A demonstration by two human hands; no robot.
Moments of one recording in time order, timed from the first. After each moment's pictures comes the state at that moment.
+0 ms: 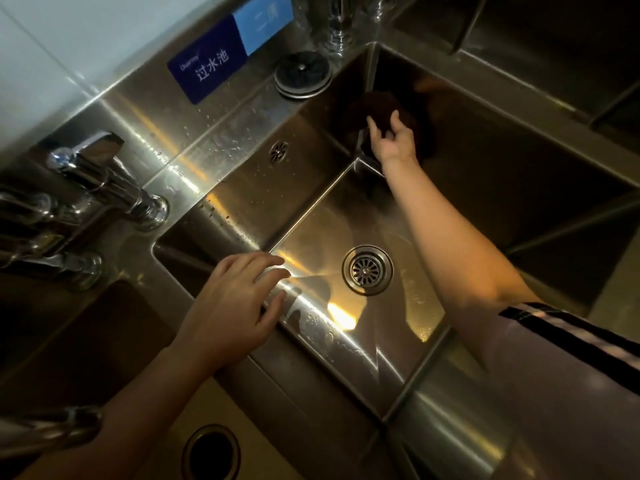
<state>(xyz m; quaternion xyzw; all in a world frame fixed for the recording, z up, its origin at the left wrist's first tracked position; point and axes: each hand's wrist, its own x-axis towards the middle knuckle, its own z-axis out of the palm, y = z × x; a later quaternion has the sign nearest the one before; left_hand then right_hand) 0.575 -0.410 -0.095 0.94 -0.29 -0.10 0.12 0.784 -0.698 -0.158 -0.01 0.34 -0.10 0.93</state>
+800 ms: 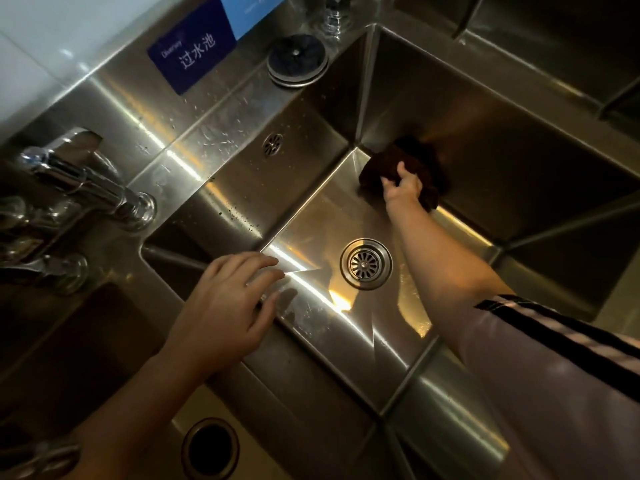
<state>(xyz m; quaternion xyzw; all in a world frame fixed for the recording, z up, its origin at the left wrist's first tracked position) 0.578 -0.410 -0.093 0.94 -0.29 -0.10 0.12 0.751 -0.713 -0.253 -0.15 0.50 -0.15 0.84</state>
